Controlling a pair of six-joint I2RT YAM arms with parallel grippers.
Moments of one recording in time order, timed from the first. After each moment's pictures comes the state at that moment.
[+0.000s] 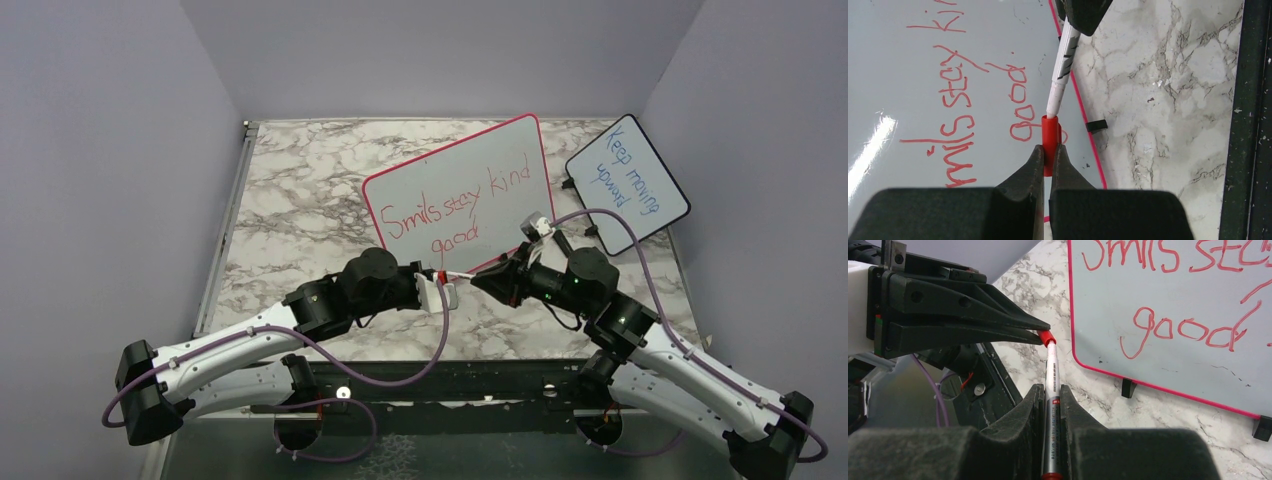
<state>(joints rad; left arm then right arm) -1.06 0.93 0.75 -0.22 0.03 0.62 0.80 0.68 0.57 -0.05 -0.25 0.35</state>
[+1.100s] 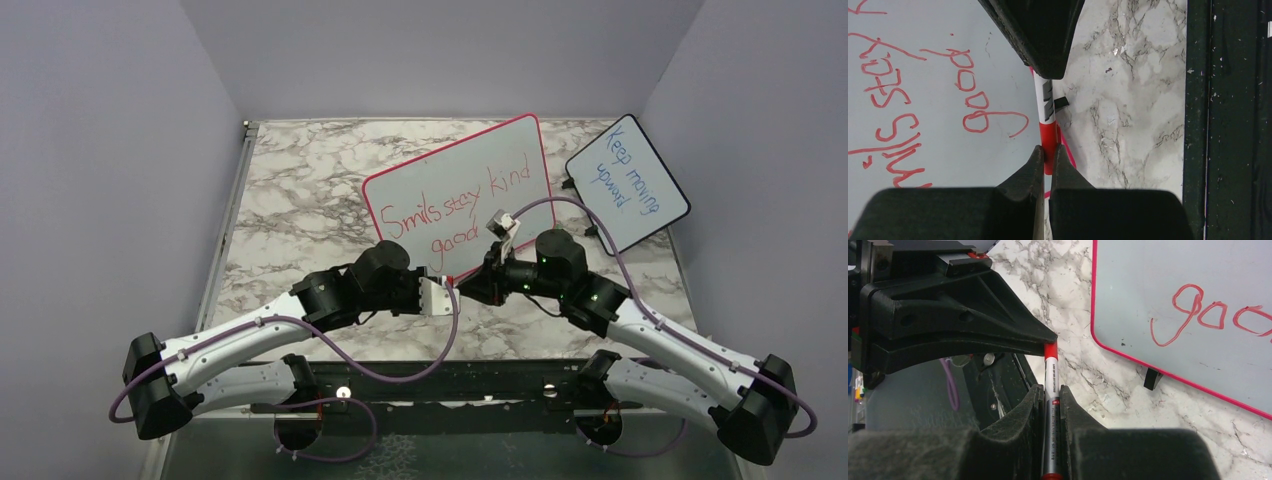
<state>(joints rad) -1.04 1.01 0.83 -0.43 0.17 0.65 0.80 0.92 0.64 -0.05 -0.40 0.32</state>
